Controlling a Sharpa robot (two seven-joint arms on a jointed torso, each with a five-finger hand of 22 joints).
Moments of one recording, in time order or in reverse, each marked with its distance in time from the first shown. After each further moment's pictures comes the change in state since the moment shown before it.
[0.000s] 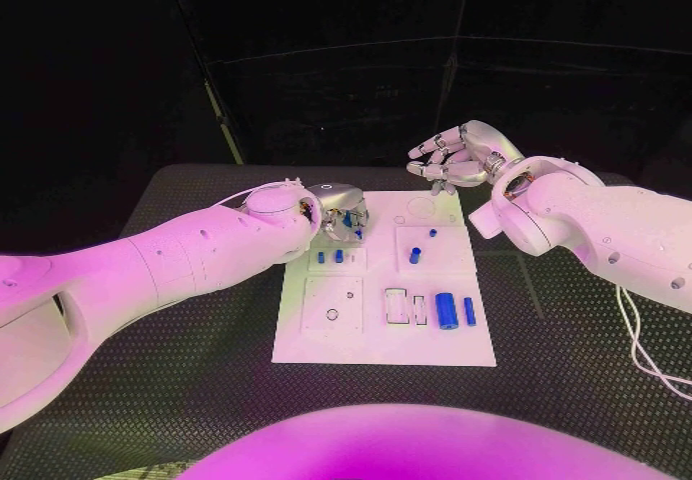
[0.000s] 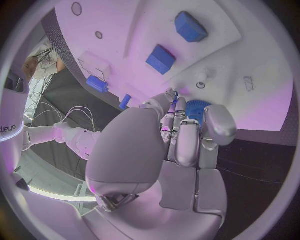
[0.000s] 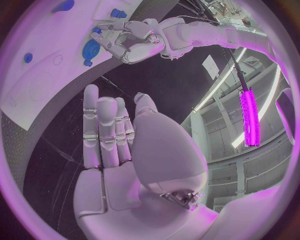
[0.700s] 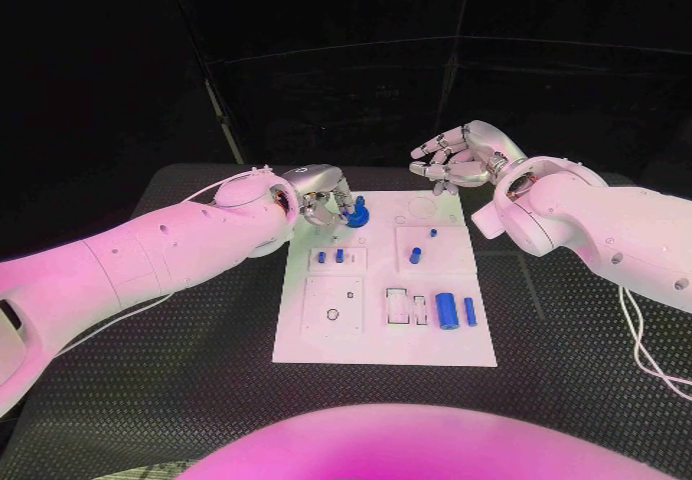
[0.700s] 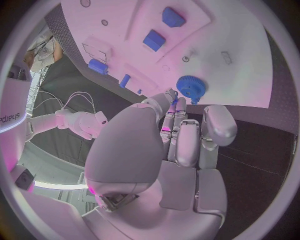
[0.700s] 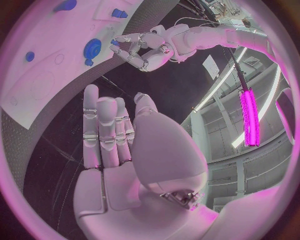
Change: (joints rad) left arm -0.017 -0.121 0.079 0.101 0.042 -0.062 0.004; left_hand -0.018 -0.018 0.024 -0.002 0.000 0.004 0.004 -0.011 -0.008 0.009 0.006 -0.030 0.000 0.000 0.000 0.004 -0.009 0.001 0.000 0.000 0.004 0.006; right arm 0.000 -0.007 0.000 0.001 0.000 0.000 0.001; right_hand 0.000 0.000 0.002 0.002 0.000 0.000 0.000 0.000 0.000 0.000 0.000 0.000 0.000 0.000 0.000 0.000 0.001 0.000 0.000 0.000 0.000 -0.001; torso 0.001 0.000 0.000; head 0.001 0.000
